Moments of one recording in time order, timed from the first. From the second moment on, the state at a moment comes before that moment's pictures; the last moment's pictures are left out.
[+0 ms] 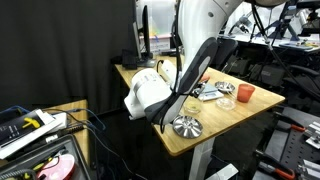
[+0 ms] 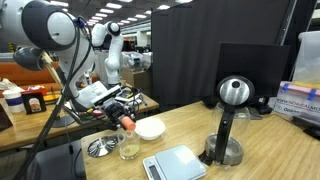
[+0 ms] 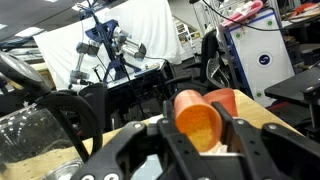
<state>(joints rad) 0.40 1.01 0.22 -1.54 -1.05 0.99 -0.03</state>
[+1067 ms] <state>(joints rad) 0.24 0.86 0.20 -1.52 -0.67 1.32 0.15</state>
